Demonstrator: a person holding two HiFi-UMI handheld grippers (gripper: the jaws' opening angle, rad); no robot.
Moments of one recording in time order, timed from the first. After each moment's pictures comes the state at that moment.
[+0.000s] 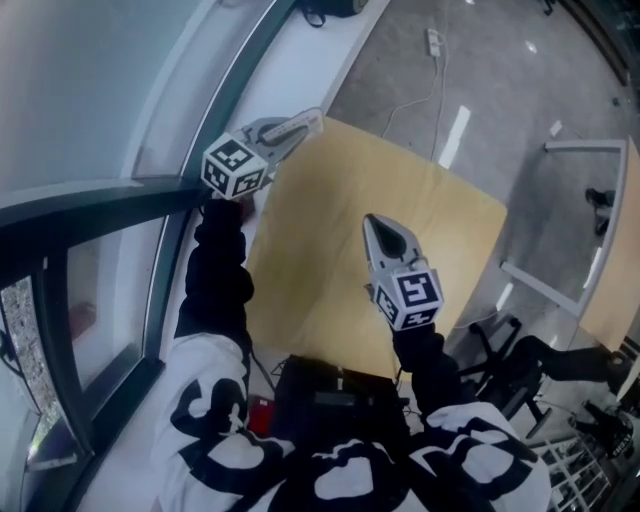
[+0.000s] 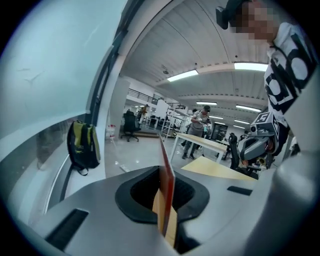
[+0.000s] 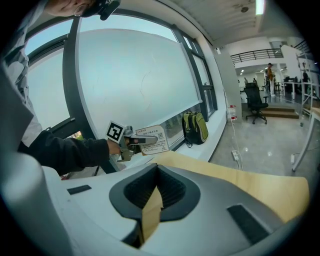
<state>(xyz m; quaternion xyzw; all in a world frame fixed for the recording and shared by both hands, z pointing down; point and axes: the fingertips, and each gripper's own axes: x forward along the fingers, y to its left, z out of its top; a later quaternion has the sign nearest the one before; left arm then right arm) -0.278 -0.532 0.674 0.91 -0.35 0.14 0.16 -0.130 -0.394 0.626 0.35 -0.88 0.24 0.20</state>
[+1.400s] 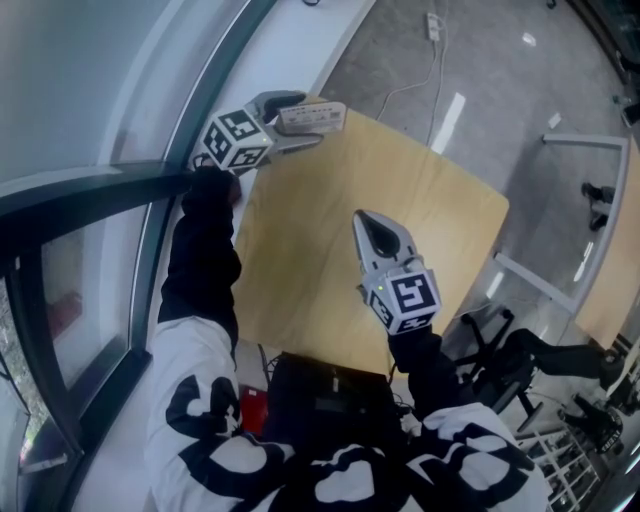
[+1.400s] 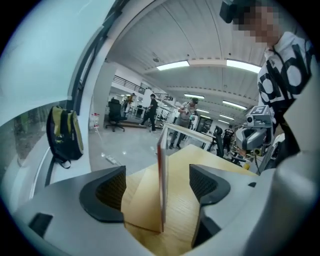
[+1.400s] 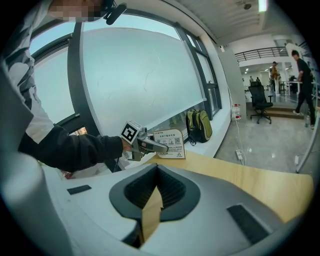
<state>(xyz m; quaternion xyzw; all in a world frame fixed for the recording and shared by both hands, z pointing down) -0.241 -0.529 0.720 0.93 -0.24 0.19 0.18 -0.135 -0.379 0.636 0.32 -0.89 0.24 0.20</state>
